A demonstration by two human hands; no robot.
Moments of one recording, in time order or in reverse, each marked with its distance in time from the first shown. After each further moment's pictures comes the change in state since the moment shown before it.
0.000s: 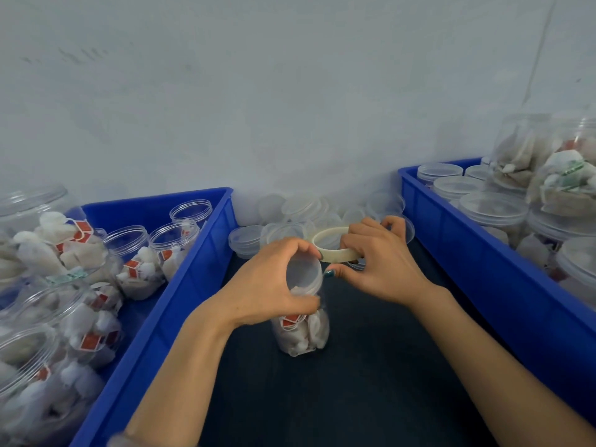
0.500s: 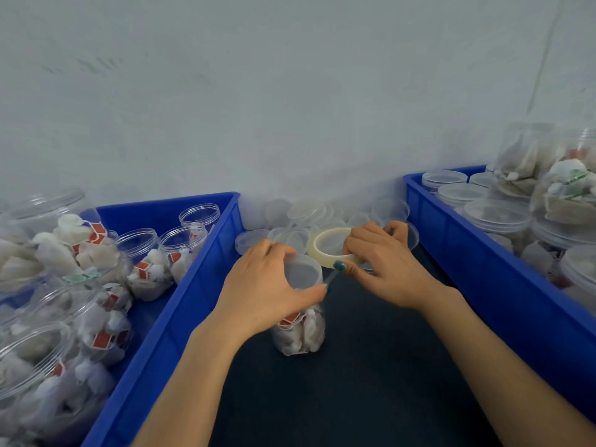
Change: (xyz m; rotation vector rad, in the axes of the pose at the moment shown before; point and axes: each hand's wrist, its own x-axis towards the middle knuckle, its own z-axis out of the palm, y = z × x) left_hand -0.007 0.003 0.004 0.356 0.237 -0.188; right_hand 0.001 0.001 -0.012 0.007 -0.126 -0.073
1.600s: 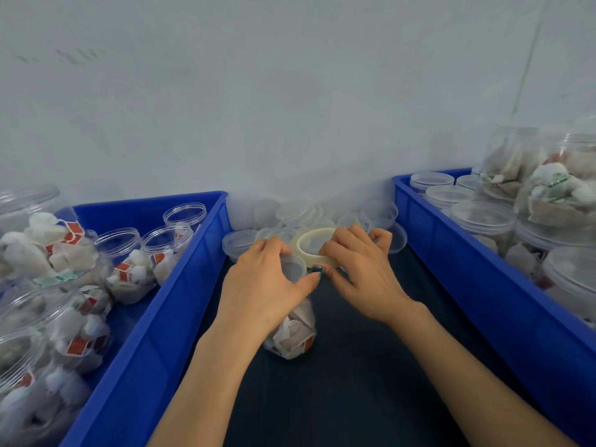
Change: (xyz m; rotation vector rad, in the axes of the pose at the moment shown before) left_hand 0.007 0.012 0.020 -0.092 0.221 -0.018; right_hand -0.002 -0.029 0.010 -0.001 0.152 0.067
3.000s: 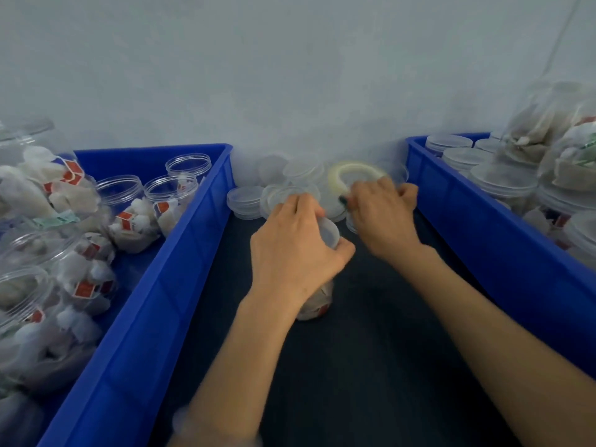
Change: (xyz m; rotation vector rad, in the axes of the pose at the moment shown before) left_hand -0.023 0.022 0.013 -0.021 0.109 0.056; right_hand 0.017 0.017 0.017 -0.359 -0.121 0.337
